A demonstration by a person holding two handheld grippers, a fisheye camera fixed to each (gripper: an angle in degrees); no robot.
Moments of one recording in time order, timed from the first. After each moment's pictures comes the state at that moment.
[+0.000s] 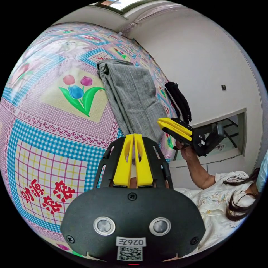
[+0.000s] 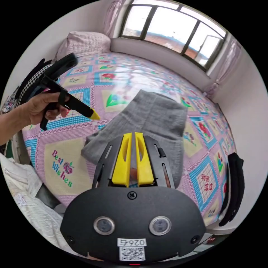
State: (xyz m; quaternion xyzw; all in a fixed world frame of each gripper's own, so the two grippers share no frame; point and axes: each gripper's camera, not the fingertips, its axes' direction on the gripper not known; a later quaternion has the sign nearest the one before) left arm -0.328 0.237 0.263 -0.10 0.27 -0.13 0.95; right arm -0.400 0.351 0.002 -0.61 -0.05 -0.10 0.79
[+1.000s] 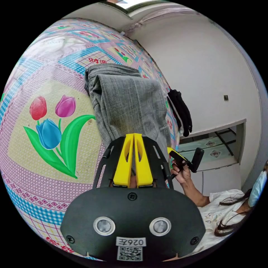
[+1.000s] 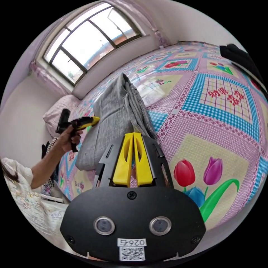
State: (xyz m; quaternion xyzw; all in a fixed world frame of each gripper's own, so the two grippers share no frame) left arm -0.315 0.180 0.350 -0.12 0.31 -0.15 0.93; right arm -0.100 0.210 -0.064 -0.55 0.03 0.33 0.76
